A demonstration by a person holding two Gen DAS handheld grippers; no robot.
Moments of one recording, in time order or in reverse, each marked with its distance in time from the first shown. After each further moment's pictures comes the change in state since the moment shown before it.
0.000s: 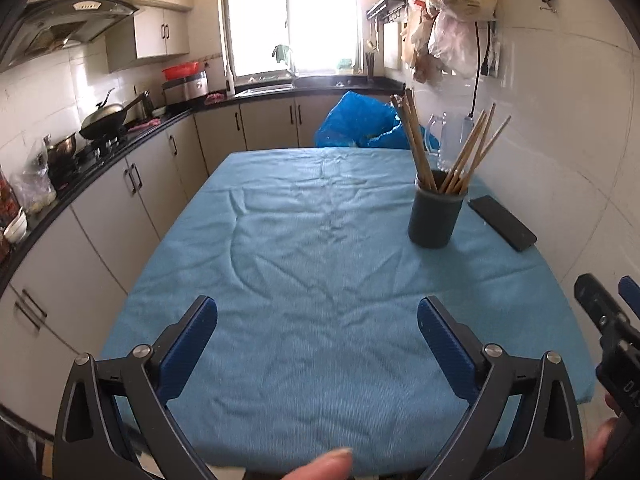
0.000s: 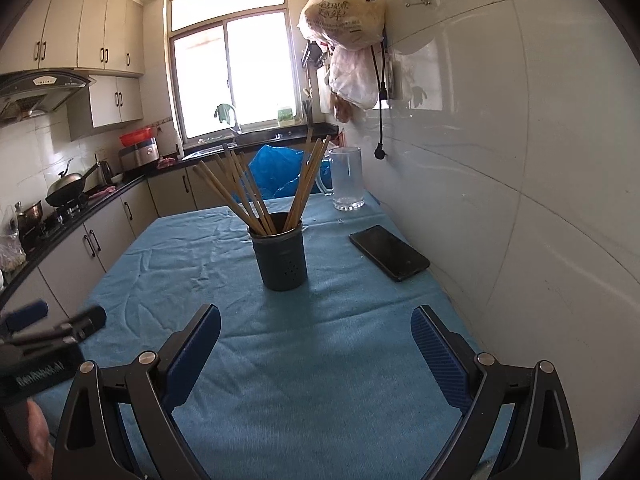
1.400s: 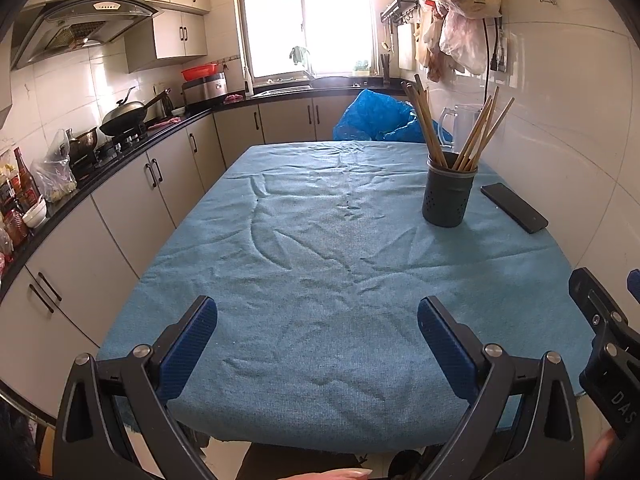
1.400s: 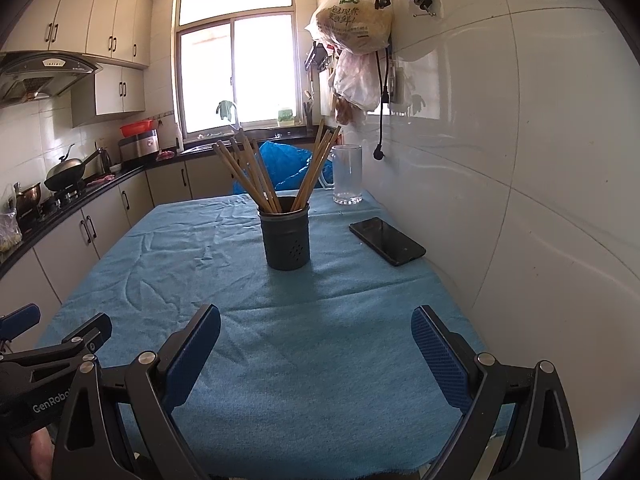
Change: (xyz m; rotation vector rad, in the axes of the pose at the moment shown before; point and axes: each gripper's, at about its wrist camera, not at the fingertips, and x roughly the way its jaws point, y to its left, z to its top) left arm -0.015 -0.001 -0.040 -0.010 -0.022 0.067; right arm -0.017 0.022 -0.031 -0.053 -0.012 -0.036
